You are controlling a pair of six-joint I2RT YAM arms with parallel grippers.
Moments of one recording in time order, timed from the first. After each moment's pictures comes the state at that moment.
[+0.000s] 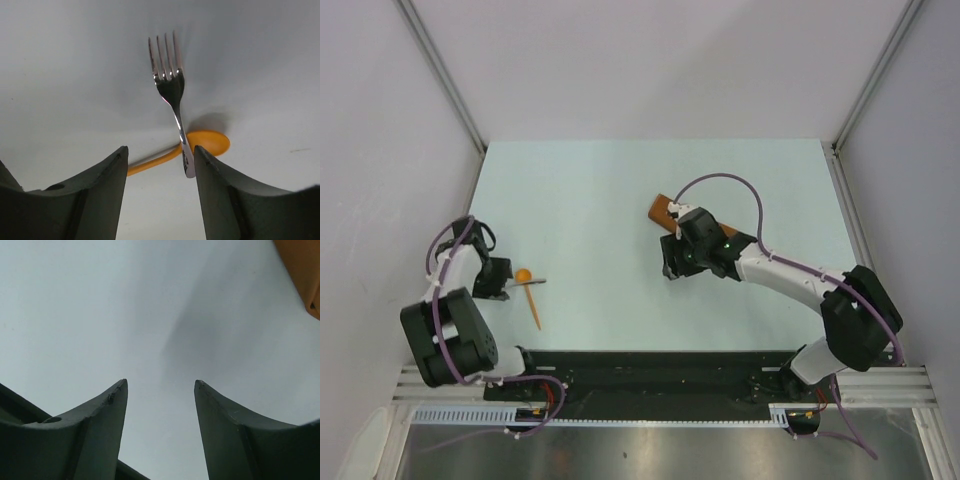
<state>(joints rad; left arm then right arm) 0.37 1.34 0.83 -0.81 -0.16 -1.16 0.75 1.52 1.01 -0.33 -0.02 0.38</state>
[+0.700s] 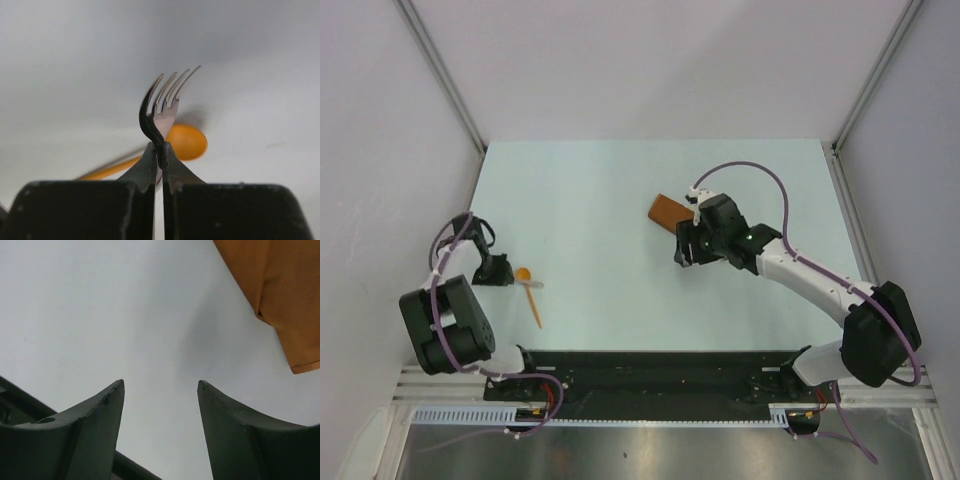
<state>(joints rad) 0.38 1.46 0.85 -0.73 -0.08 -1.22 0.65 1.40 1.03 -0.42 -0.05 0.34</state>
